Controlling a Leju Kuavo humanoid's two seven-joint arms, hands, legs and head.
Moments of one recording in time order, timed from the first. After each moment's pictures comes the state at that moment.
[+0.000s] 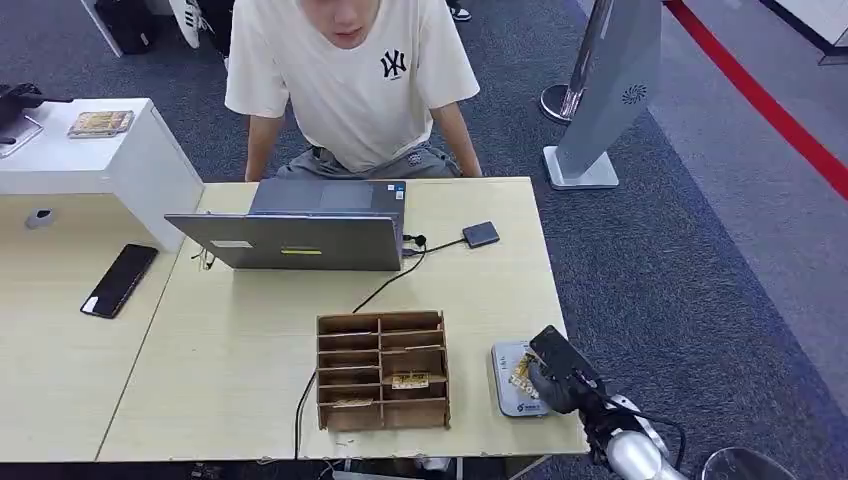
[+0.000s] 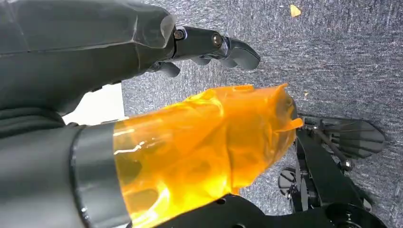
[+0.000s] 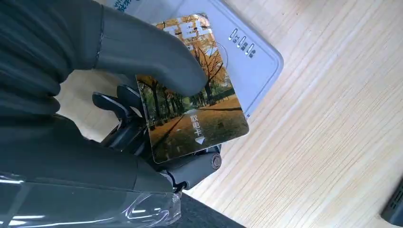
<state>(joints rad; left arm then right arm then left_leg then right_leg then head) -0.07 0.08 -1.22 -0.18 1.26 0.23 0.04 0.08 -0.30 0.31 -1.42 0.05 -0.19 0.19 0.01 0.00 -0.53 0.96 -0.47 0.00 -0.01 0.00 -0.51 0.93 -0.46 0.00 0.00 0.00</state>
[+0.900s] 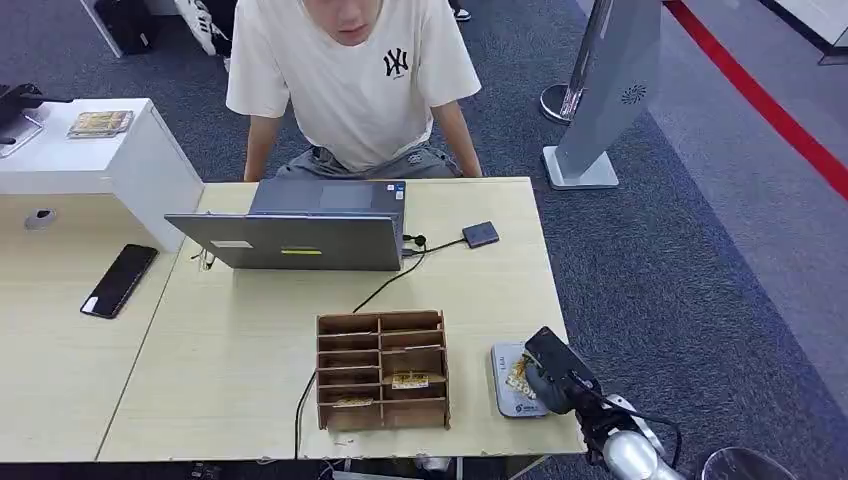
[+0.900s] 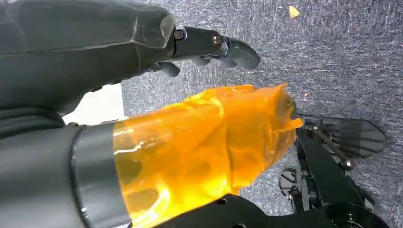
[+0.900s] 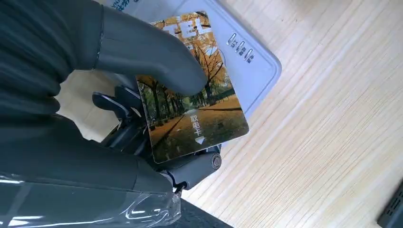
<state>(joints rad) -0.07 0.08 -1.22 -0.18 1.25 0.23 0.04 0.07 -0.30 0.33 -1.41 0.06 -0.19 0.19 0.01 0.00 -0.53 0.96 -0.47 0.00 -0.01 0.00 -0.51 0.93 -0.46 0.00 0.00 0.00</state>
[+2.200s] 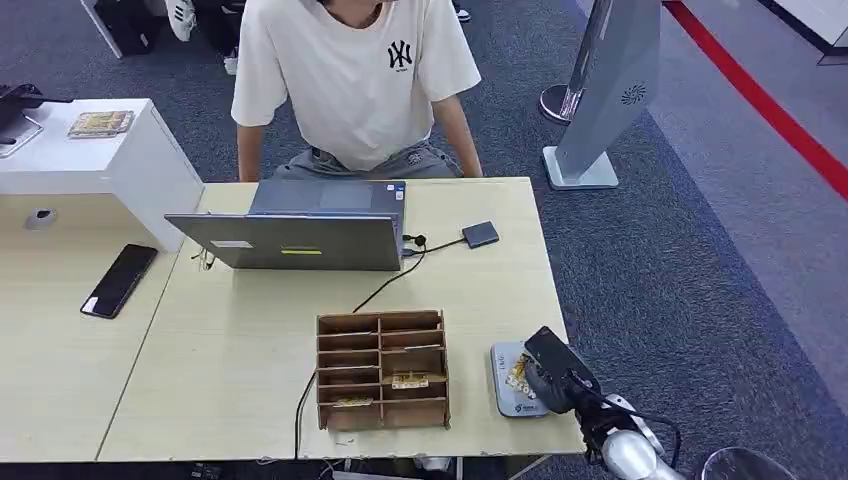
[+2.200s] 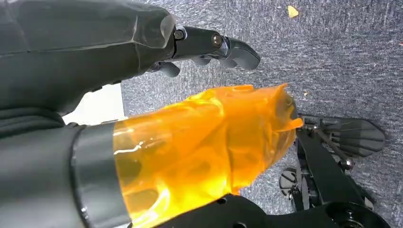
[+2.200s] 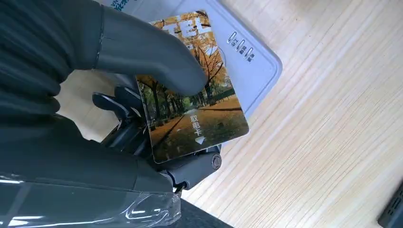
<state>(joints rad) -0.07 0.08 -1.22 -0.18 1.25 0.23 0.04 0.07 -0.29 0.33 -1.40 0.06 -0.20 0.19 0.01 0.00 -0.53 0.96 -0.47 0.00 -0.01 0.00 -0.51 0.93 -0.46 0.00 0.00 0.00</state>
